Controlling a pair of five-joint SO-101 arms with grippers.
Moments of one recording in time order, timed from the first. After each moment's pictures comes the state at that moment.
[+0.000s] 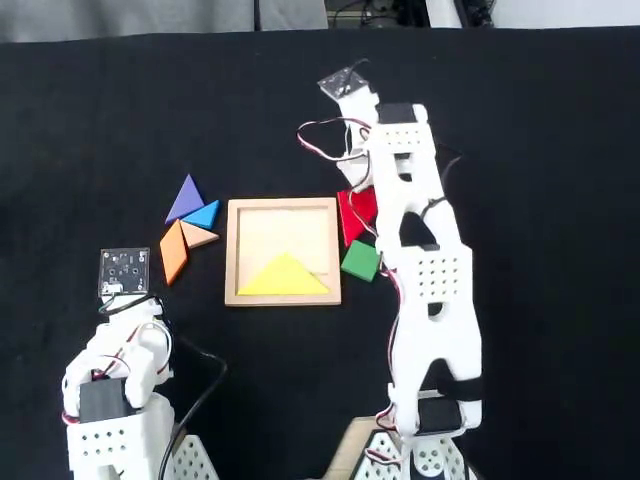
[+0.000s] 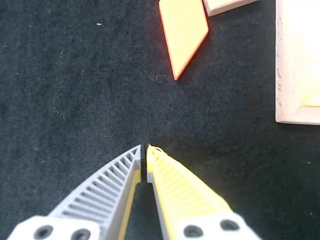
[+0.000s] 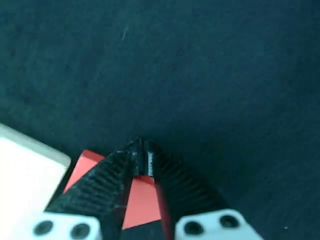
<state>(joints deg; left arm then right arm) -14.1 -101.3 96.5 71.0 -7.6 -5.1 56.6 -46.7 78.2 25.5</state>
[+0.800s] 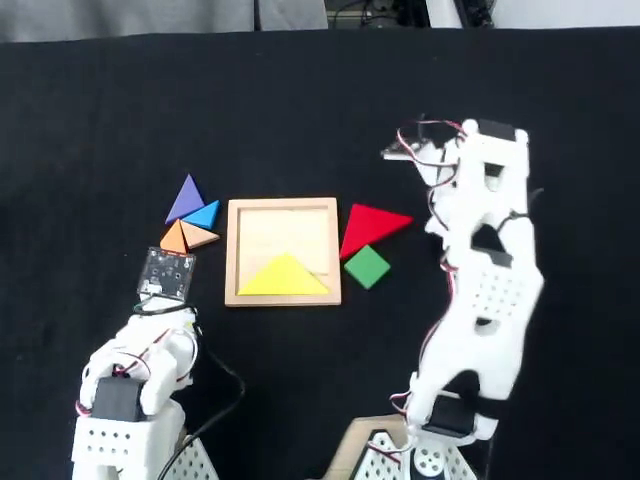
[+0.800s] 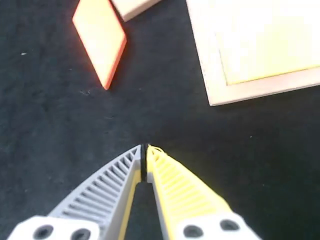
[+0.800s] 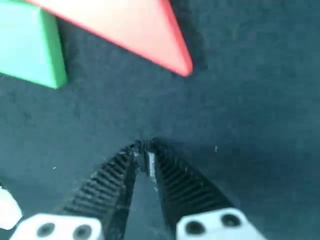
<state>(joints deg) 0.0 -101.3 96.5 71.0 -7.7 13.9 44.9 -26.0 95.9 63.4</state>
